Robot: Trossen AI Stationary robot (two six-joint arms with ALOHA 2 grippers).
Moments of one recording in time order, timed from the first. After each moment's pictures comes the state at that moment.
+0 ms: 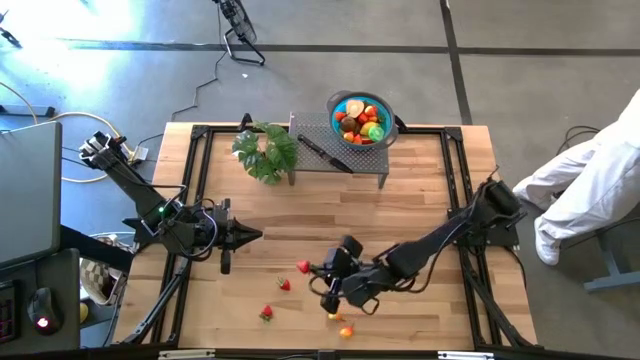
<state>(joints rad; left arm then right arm) -0.73 0.81 0.64 -0.11 -0.82 -0.53 0.53 1.83 1.45 -0.24 0.58 0.73</state>
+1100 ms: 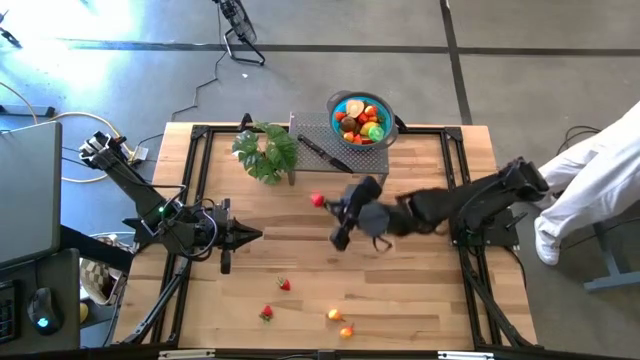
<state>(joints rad) -0.73 0.81 0.64 -0.11 -0.82 -0.52 0.30 1.56 1.45 -0.42 0.62 0.55</state>
